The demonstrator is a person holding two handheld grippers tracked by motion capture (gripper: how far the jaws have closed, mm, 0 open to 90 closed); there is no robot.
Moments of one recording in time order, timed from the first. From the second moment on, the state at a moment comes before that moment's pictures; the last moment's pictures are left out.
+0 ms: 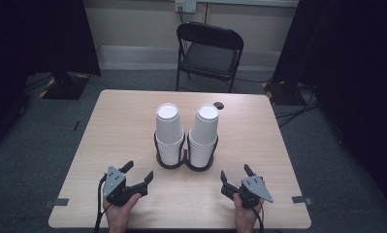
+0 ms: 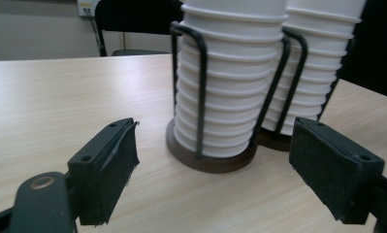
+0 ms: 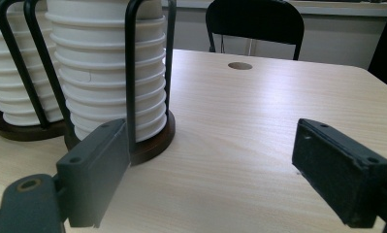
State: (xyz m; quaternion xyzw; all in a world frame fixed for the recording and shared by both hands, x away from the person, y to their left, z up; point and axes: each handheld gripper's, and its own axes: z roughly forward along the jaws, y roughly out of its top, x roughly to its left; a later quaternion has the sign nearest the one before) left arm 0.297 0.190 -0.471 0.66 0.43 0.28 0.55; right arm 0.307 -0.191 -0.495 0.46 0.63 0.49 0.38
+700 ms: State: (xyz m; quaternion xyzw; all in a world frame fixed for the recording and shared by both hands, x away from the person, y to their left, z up) left arm 0.295 0.155 -0.443 0.68 0.36 0.26 0.58; right arm 0.307 -0.192 -0.495 0.47 0.63 0.50 0.37
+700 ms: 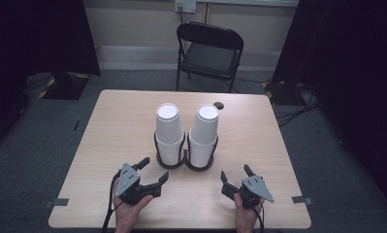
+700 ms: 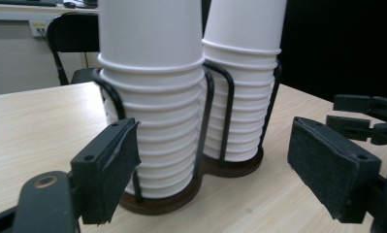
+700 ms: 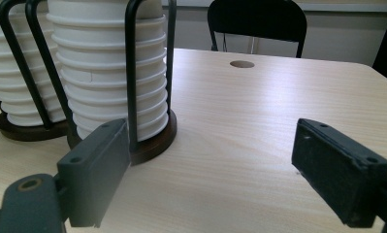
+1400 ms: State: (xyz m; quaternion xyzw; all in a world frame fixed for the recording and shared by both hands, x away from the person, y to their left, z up) left arm 0.296 0.122 -0.418 0.70 0.30 0.26 0.59; right arm 0.308 -0.193 -0.495 0.47 0.63 0.50 0.37
